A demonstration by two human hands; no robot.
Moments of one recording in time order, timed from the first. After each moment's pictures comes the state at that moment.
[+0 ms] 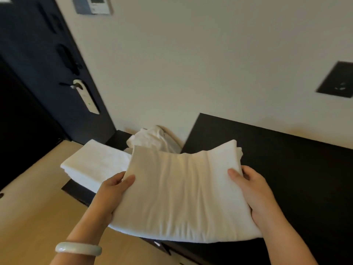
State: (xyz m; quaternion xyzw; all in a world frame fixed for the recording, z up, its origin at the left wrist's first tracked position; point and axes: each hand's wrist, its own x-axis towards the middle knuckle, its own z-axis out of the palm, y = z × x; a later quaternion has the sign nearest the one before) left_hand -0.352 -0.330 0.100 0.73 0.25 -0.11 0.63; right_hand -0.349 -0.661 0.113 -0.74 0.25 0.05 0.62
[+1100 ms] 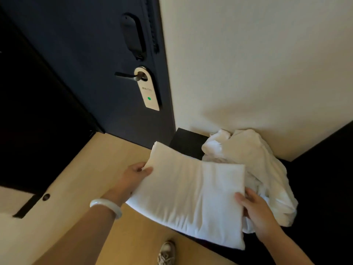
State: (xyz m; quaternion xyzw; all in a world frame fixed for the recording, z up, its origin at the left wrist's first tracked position) left_hand -0.097 0.095 -0.009 0.80 0.22 -0.20 0.53; right_hand -0.176 -0.252 -0.055 -0.64 0.34 0.14 0.67
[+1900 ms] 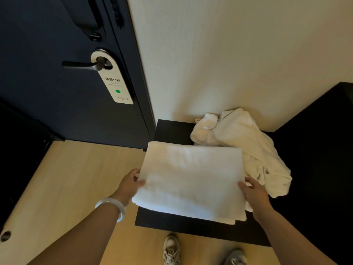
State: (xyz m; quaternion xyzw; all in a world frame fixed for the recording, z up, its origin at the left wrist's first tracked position) left_hand -0.026 0.131 -0.126 0.81 0.16 -0.33 0.47; right_hand -0.159 -0.226 -0.145 -0.67 0.51 0.04 0.54
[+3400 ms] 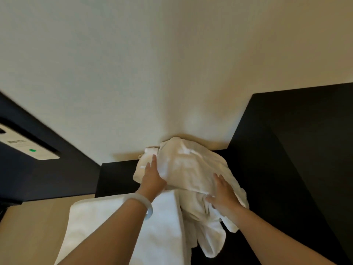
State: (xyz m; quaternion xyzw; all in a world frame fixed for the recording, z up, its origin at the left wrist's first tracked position) left_hand 0.037 -0.209 -0.111 0.91 -0.09 -0.28 0.28; right_hand -0.105 -0.397 -0.169 -0.85 0.32 0.21 0.37
